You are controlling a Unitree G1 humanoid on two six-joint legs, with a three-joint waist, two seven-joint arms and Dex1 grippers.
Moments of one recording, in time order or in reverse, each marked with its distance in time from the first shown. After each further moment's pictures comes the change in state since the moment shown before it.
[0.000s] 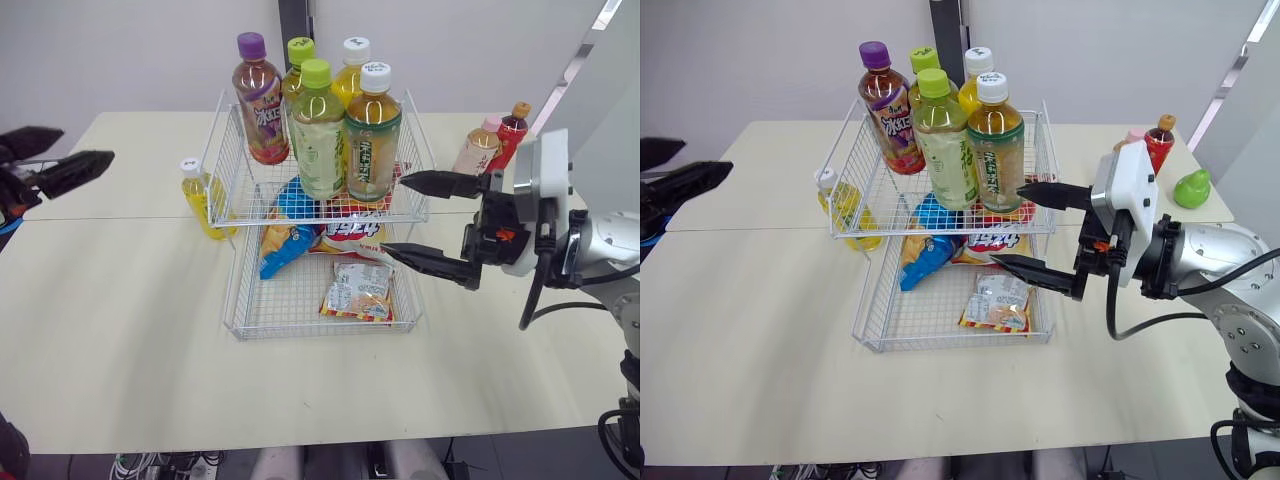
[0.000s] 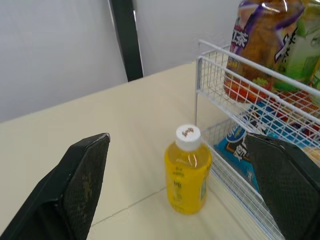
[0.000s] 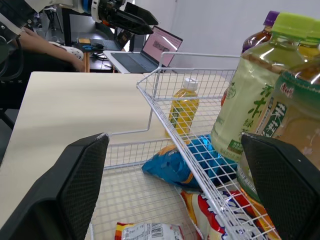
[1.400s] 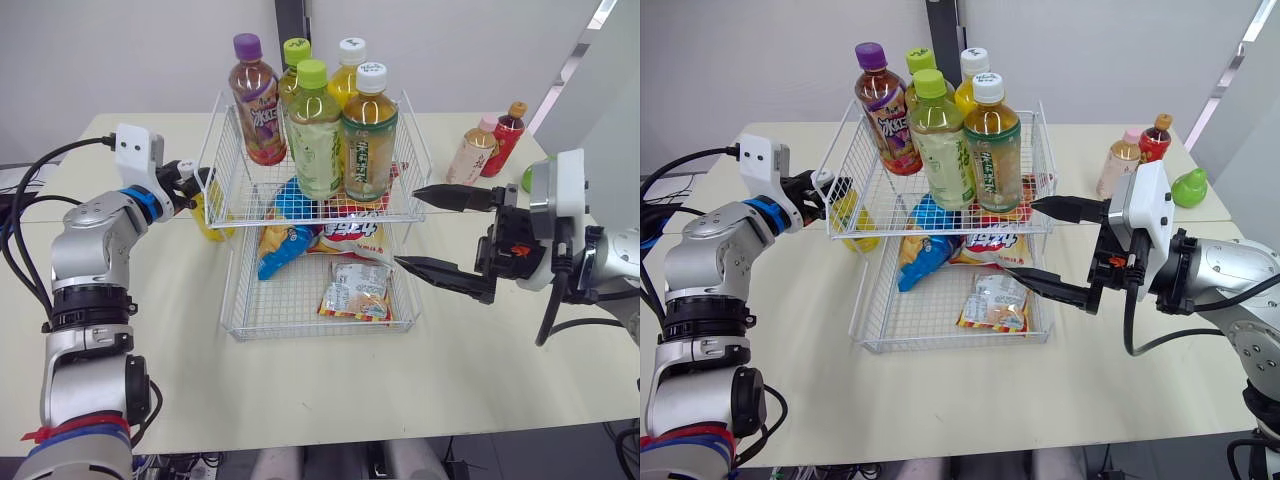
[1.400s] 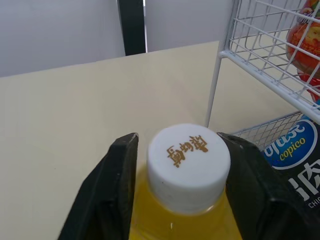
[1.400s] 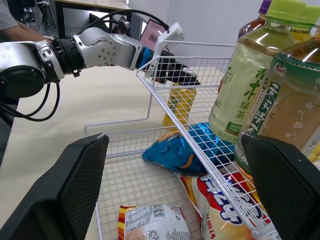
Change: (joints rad) left arm -0.322 -0.427 -0.390 0.401 0.230 -0.327 0.350; right arm 0.062 -0.042 -0.022 -0.029 0.023 -0.017 -0.016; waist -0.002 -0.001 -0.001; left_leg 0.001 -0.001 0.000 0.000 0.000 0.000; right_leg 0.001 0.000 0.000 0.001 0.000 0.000
